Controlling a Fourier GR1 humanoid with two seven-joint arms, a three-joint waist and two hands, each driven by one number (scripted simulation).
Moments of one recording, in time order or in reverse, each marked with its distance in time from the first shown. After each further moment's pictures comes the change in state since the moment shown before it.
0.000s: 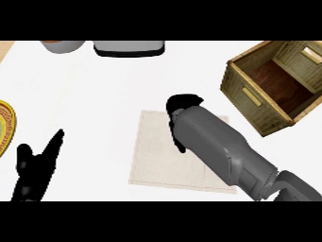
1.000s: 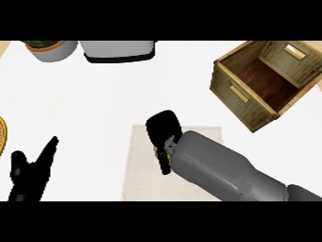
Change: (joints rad) left arm 0.052 -0.016 0.041 0.000 -0.015 -0.006 -0.004; right arm 0.140 -0.063 0.158 -0.403 0.180 -0.015 -0.321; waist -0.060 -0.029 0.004
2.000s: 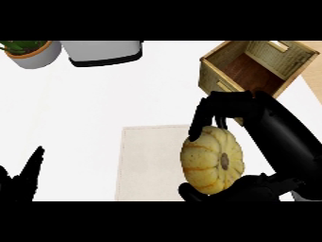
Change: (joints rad) left arm 0.100 0.006 0.051 -0.066 0.020 0.011 -0.016; right arm 0.319 -0.339 -0.583 -1.071 -0.342 -0.336 -0.114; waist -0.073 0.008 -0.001
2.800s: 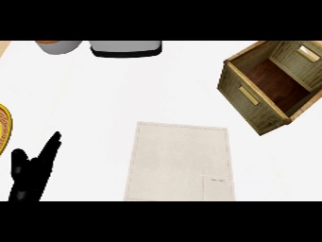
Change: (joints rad) left arm -0.121 -0.019 -0.040 0.052 -0.042 -0.050 0.000; right arm -0.163 -0.418 -0.721 0.130 -0.527 0.230 0.266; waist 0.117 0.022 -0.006
